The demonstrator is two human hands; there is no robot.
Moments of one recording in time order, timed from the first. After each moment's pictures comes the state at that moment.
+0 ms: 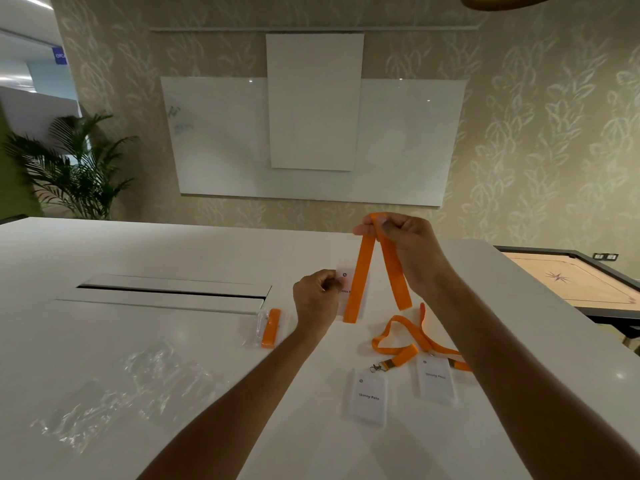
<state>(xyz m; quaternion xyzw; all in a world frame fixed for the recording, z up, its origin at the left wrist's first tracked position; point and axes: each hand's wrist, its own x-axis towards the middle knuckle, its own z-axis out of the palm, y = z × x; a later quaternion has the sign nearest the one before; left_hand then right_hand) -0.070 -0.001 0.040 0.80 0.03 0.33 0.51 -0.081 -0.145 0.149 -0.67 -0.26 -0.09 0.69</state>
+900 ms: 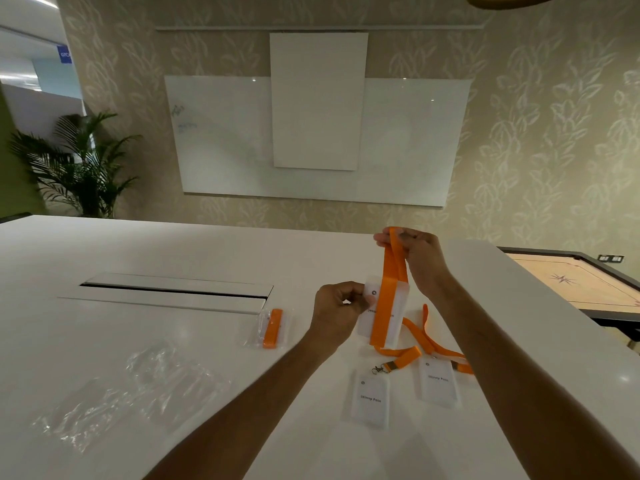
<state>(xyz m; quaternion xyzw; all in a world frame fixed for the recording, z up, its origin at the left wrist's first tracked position) -0.095 -0.017 0.042 0.74 -0.10 0.18 0.64 -0.003 -0.168 0.107 -0.67 -0.18 -0.09 0.71</state>
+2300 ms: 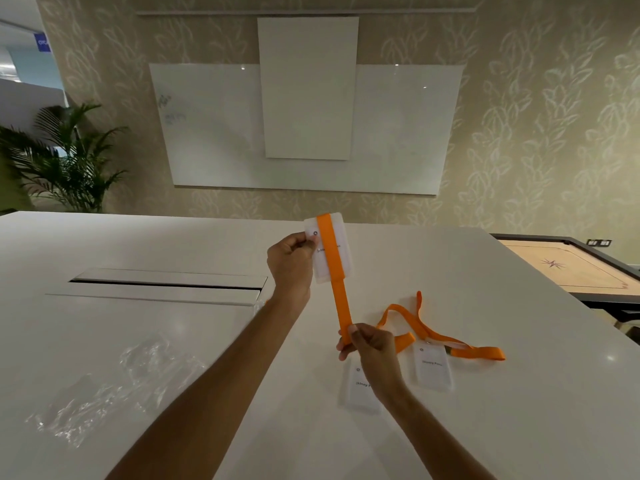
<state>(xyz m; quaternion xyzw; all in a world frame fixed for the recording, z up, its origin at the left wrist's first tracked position) -0.069 0.018 0.083 0.60 0.07 0.33 0.72 -0.103 -0.119 -0.041 -0.69 -0.13 -0.06 0.71</state>
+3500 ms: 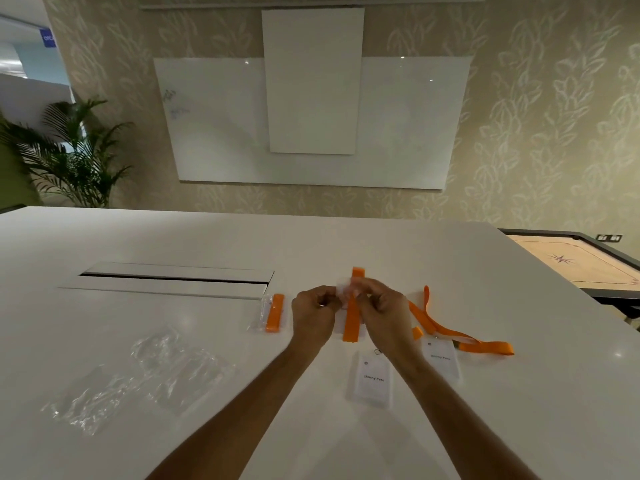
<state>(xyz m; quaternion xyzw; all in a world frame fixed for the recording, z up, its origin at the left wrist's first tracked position) -0.088 0.012 -0.009 0.75 0.02 0.23 0.62 -0.098 -0.117 0.016 -0.79 -0.15 -0.19 0.56</state>
